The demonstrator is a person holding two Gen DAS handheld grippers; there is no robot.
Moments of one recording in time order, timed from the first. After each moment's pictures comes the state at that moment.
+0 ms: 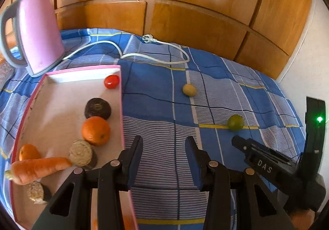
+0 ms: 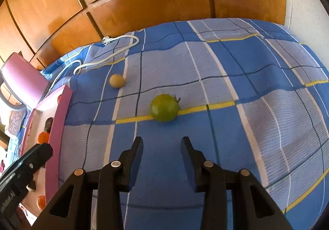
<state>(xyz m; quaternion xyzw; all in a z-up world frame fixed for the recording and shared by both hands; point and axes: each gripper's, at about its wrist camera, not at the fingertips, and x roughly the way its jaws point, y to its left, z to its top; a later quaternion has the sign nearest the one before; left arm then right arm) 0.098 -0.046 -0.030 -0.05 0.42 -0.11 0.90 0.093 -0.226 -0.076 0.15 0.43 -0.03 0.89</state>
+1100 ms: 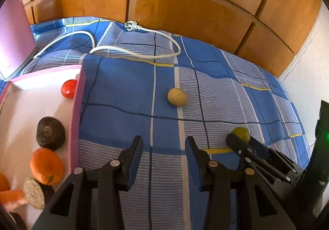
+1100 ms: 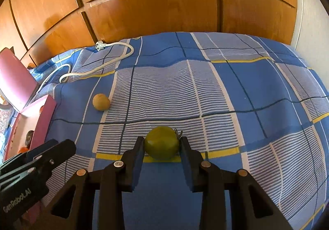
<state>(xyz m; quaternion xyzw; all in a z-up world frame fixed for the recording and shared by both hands) 0.170 -0.089 -0.053 -0.06 0.46 -0.12 0.88 0.140 -0.236 -0.082 0.10 0.41 -0.03 0.91</state>
